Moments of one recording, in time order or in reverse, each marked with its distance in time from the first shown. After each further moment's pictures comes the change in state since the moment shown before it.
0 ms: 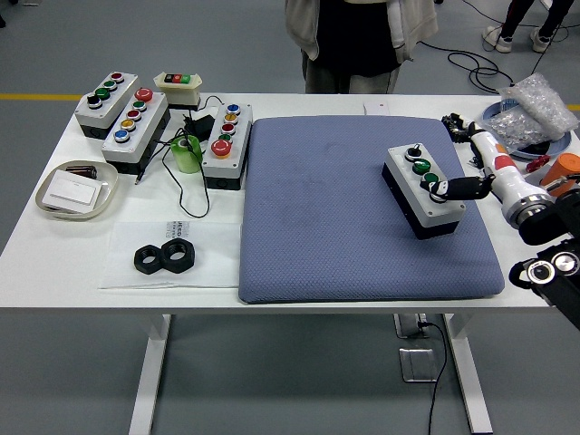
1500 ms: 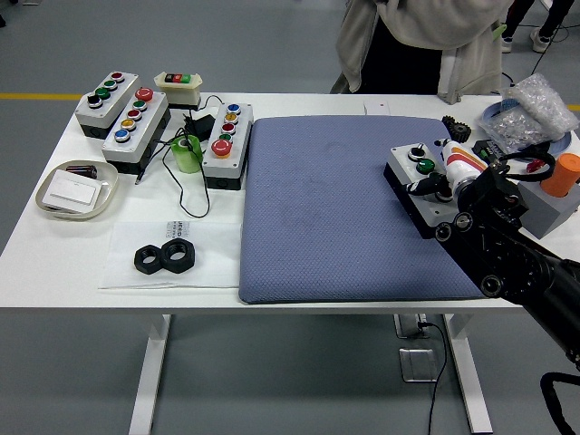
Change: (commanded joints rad) left arm 0.000 0.002 -0.006 -0.006 0.028 0.002 0.006; right arm 0.265 0.309 0.027 -0.603 -0.214 0.074 -0.170
